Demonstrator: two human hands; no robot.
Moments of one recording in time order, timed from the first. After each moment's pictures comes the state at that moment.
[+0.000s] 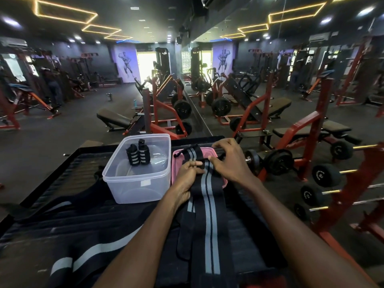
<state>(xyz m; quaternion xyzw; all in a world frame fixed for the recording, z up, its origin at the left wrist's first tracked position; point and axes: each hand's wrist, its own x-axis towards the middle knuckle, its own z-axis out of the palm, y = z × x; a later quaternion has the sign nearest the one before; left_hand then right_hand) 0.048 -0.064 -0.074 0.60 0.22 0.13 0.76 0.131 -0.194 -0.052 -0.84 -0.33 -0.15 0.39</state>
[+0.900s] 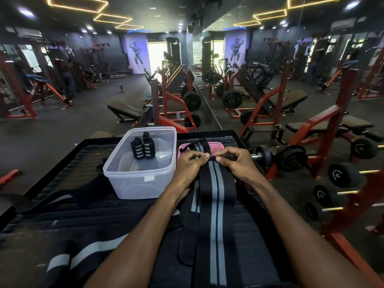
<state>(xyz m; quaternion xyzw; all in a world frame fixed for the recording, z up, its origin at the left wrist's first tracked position) 0.055 -0.049 -0.081 0.66 0.18 0.23 0.69 0.144 -0.188 -0.075 -0.68 -0.32 0.07 0.65</state>
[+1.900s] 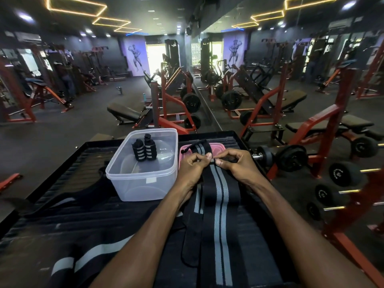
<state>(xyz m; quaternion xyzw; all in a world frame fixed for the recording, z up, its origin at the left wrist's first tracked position) 0.054 -0.049 -0.084 0.68 0.14 0.24 0.68 0.137 -0.186 -0.074 -0.67 -0.34 0.07 0.65</state>
